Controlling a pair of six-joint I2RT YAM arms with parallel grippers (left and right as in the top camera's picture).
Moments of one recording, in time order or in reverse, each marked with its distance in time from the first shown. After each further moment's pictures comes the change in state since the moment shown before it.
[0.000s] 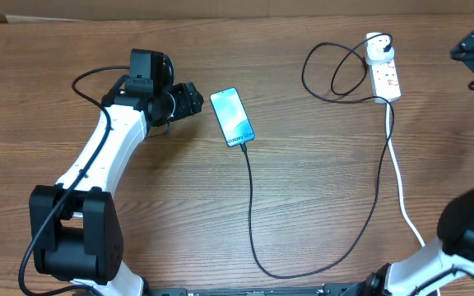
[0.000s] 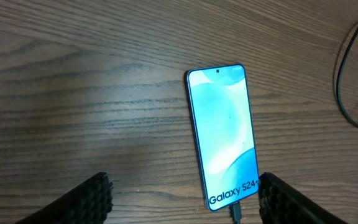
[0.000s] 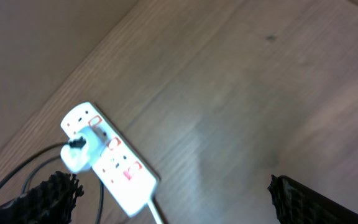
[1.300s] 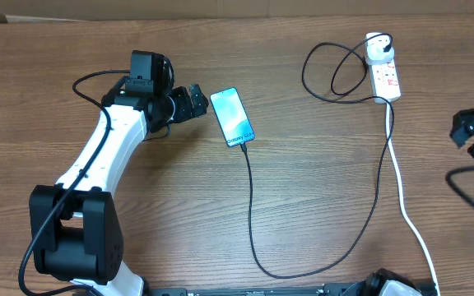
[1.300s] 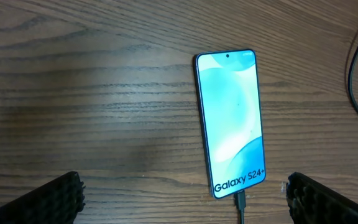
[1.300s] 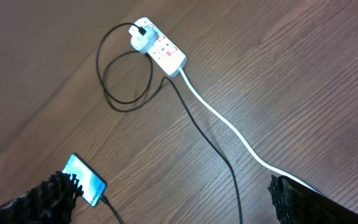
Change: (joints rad) left arm 0.000 0.000 0.000 -0.050 0.000 -0.009; right arm -0.002 -0.691 -0.004 -0.639 -0.187 -0.016
